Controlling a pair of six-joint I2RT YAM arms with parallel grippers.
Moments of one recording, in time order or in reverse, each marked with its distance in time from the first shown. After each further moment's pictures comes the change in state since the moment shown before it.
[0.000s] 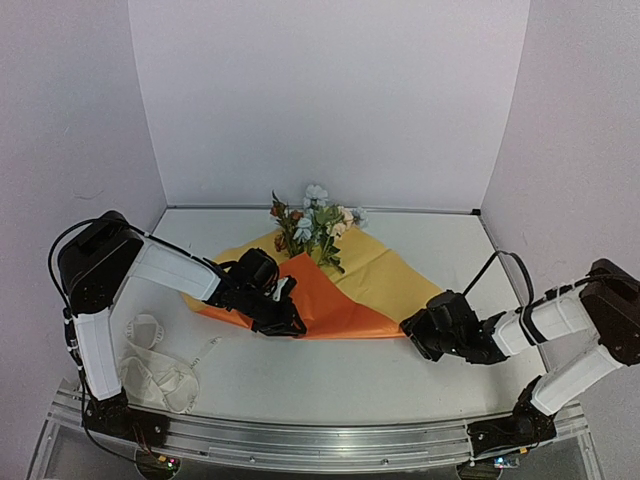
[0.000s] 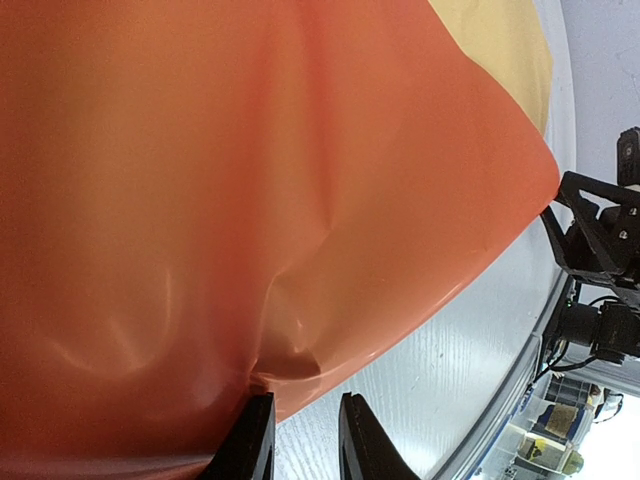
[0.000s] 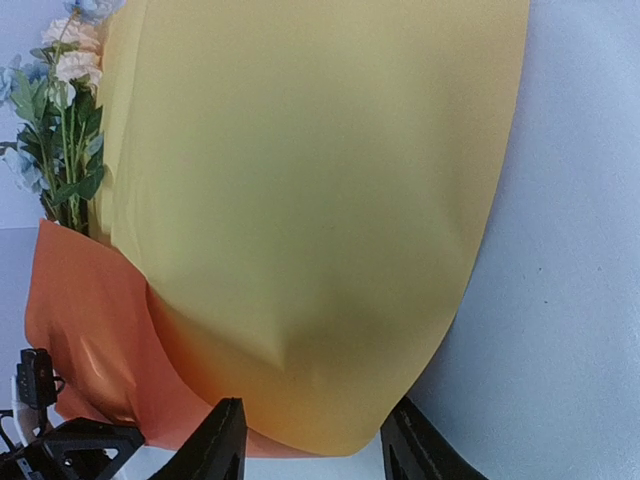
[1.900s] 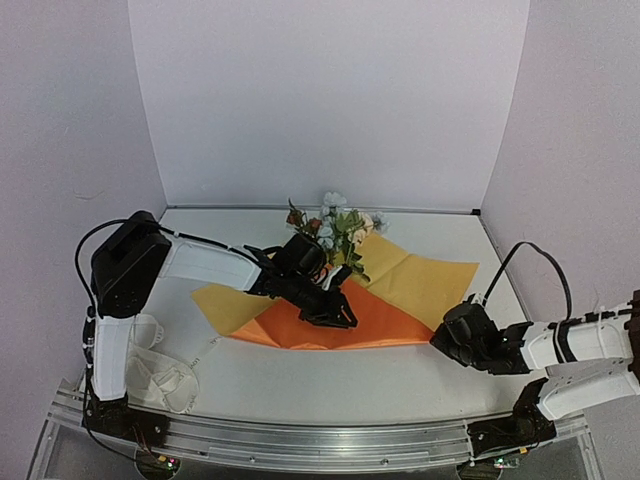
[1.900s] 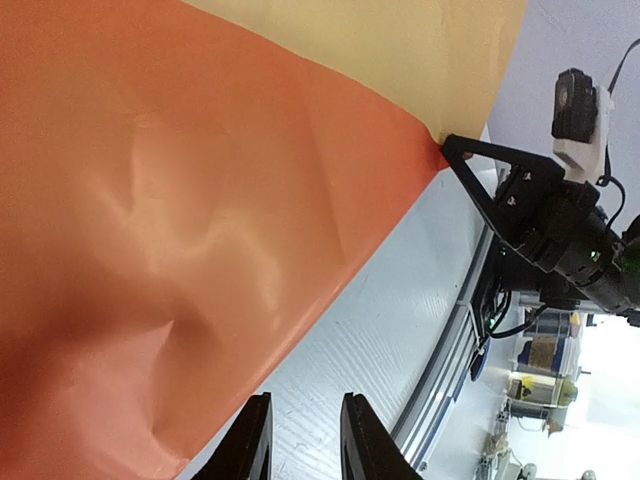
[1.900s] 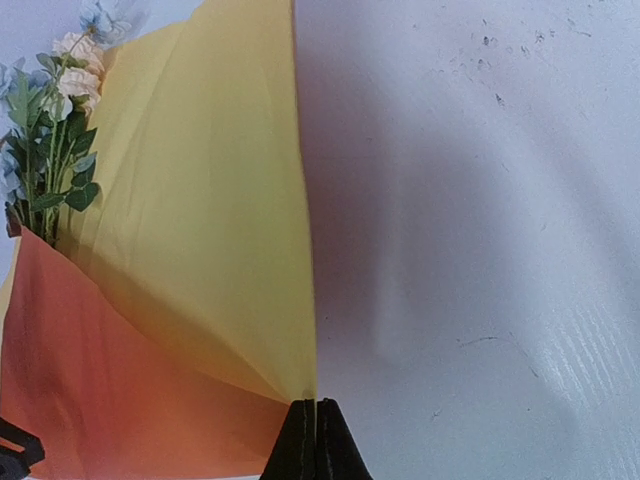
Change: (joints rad) left arm -0.129 0.165 0.368 -0.076 0.138 0.070; right arm 0.038 -0.287 -0.094 -0.275 0.262 -0.174
